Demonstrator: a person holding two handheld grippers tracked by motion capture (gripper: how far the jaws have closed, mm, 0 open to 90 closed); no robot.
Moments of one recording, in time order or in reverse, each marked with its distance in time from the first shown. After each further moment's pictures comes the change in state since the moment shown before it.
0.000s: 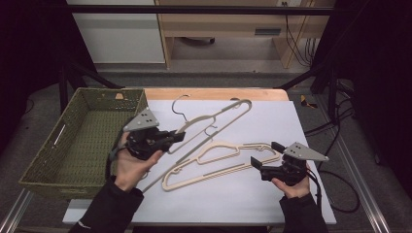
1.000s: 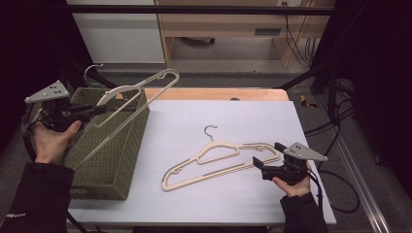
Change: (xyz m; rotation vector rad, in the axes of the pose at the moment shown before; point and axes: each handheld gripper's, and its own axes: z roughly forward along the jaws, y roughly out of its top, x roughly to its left) left arm 0.142 -0.021 -0.115 -0.016 0.189 -0.014; right arm -0.006 -0.006 0.003 0.031 -0.052 0.001
